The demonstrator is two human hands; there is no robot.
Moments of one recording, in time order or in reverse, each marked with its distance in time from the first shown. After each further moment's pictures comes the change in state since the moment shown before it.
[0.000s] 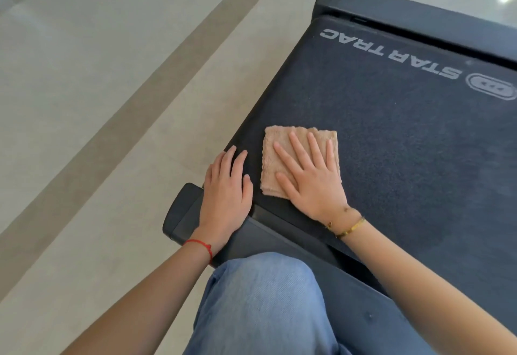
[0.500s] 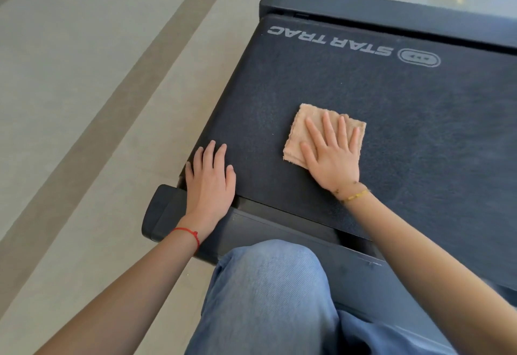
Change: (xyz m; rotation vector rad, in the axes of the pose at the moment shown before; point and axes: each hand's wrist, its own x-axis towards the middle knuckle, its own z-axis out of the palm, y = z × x) left_hand 0.000 0.019 0.005 0.119 -0.042 0.044; right_hand -0.046 0.069 -0.007 0.055 0.036 0.478
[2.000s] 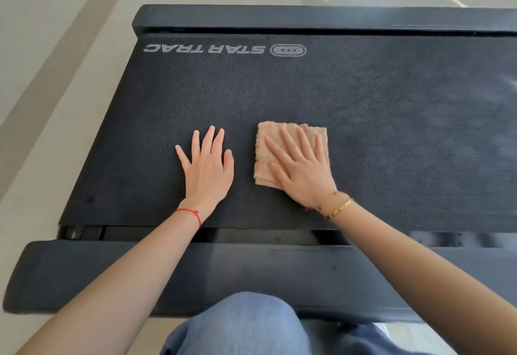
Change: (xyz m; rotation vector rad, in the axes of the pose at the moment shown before) left_hand 0.030 0.181 0.065 -0.043 -0.025 0.290; right_hand -0.085 0.136 -0.018 -0.018 0.002 0.026
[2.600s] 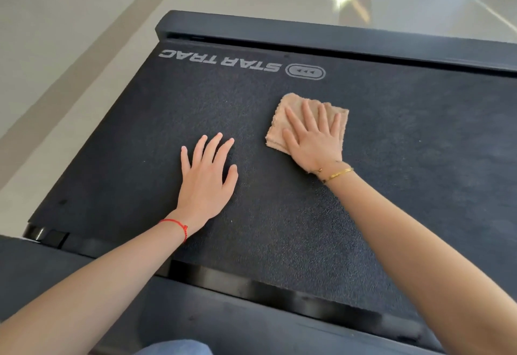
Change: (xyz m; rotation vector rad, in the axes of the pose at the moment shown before) left_hand 0.030 0.032 0.015 0.068 0.062 0.021; right_hand 0.137 0.076 -0.018 0.001 0.001 0.038
